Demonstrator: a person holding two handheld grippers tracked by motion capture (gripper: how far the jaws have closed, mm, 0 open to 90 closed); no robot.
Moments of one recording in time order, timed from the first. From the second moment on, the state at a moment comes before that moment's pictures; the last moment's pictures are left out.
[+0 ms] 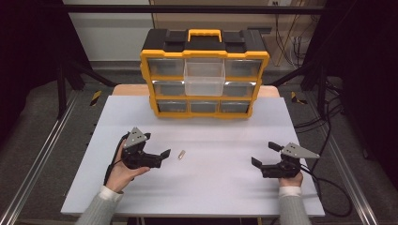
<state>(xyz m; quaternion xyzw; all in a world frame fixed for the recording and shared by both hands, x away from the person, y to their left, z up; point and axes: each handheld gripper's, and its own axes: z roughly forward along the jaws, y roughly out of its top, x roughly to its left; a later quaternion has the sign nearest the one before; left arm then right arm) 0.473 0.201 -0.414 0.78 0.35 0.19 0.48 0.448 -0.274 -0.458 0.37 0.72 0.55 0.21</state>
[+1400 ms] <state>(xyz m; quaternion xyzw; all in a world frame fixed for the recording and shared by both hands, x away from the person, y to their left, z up) 0.497 0.160 -0.424 0.80 0.36 0.17 0.44 0.448 -0.273 -0.458 0.37 0.72 0.54 0.21</state>
